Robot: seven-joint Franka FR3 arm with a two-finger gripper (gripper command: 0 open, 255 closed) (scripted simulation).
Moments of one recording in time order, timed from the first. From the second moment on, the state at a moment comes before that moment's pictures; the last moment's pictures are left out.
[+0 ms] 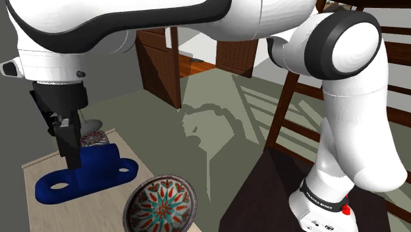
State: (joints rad) arm 0.44 0.46 0.32 -1.27 0.12 1.78 -0.54
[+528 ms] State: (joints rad) arm 0.44 0.41 0.33 -1.24 0.13 1.70 -0.53
